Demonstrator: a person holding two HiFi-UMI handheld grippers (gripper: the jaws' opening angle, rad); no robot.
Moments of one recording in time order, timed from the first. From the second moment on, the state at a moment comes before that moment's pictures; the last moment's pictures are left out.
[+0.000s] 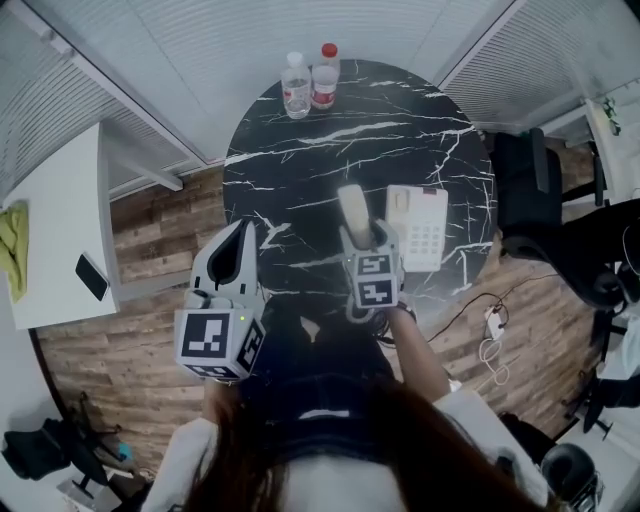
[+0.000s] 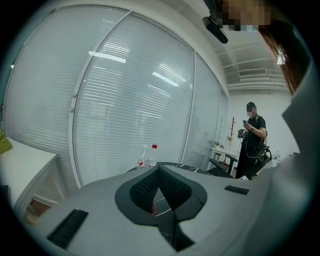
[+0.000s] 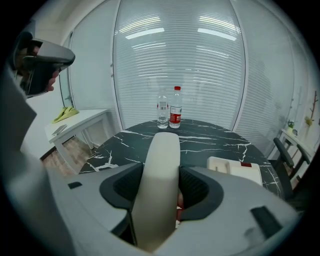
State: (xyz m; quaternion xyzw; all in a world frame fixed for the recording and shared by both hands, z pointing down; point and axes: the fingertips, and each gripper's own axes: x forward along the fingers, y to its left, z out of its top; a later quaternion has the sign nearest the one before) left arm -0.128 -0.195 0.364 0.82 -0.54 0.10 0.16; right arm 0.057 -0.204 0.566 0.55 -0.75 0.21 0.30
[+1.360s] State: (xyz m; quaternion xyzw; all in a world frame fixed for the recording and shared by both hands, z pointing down) left arm -0.175 -0.191 0.376 0.83 -0.52 0.12 0.17; right arm -0.028 -0.199 0.591 0.50 -0.78 0.20 0.32
